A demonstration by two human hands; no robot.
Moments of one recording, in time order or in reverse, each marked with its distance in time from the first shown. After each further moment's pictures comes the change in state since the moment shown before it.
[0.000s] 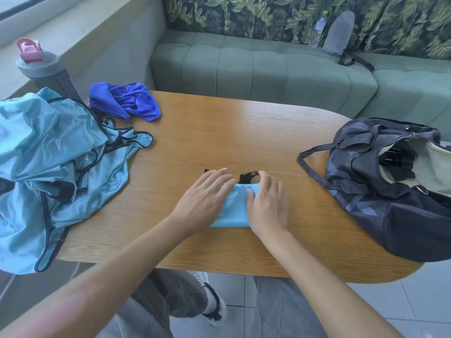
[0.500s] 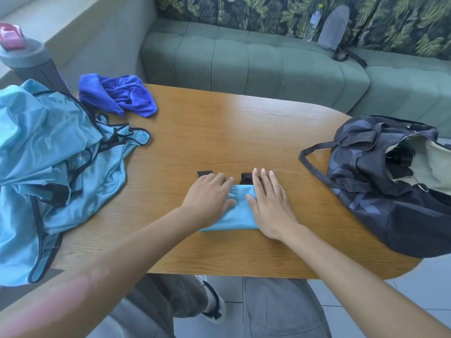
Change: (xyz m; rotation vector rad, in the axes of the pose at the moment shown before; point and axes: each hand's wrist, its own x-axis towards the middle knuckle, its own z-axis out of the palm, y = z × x) left_hand 0.020 -0.006 -0.001 -0.081 -0.396 -0.213; right_hand 0.011 0.023 0.007 -0.058 -0.444 -0.158
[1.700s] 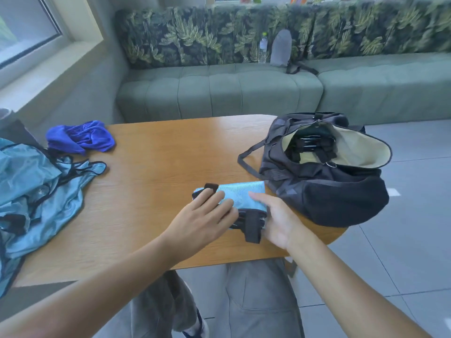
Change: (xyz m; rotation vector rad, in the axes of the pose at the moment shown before) left_hand -0.021 0.169 -0.052 0.455 0.573 0.561; right_hand -0.126 0.102 -0.092 1.898 -0.170 0.383
